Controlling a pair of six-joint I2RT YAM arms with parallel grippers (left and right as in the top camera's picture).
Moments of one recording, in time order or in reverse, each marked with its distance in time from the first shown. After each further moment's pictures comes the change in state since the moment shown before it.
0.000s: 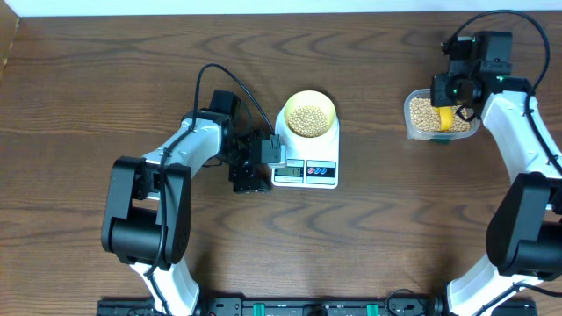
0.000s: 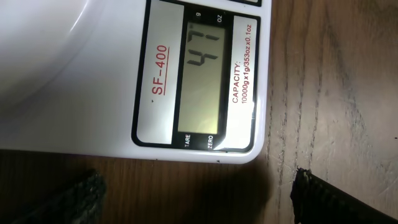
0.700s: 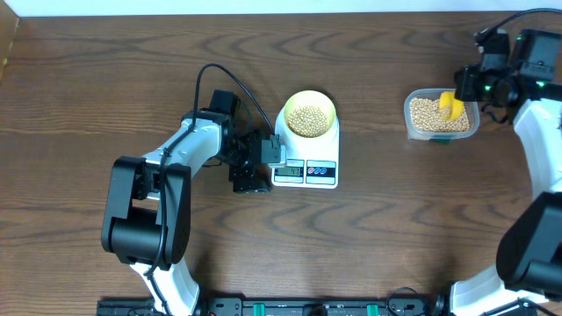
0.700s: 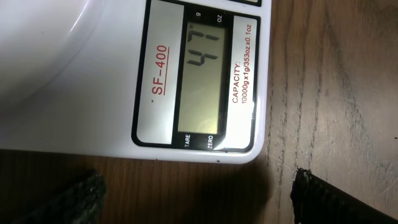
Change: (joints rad) left arm 0.000 0.000 0.000 0.000 0.000 0.000; right arm -0.135 -0.093 0.000 0.006 -0.240 0.013
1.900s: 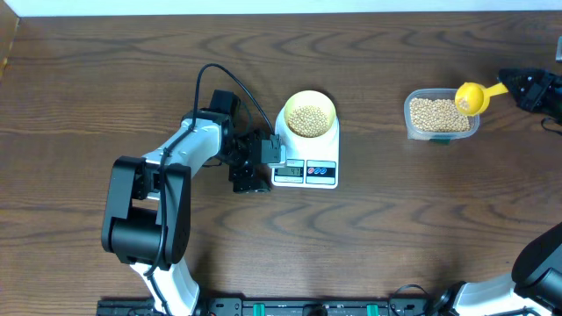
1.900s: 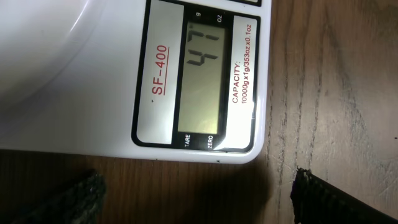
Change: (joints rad) left arm 0.000 0.000 0.000 0.000 0.000 0.000; right arm -0.329 -0.035 0.000 -0.042 -0.674 0.019
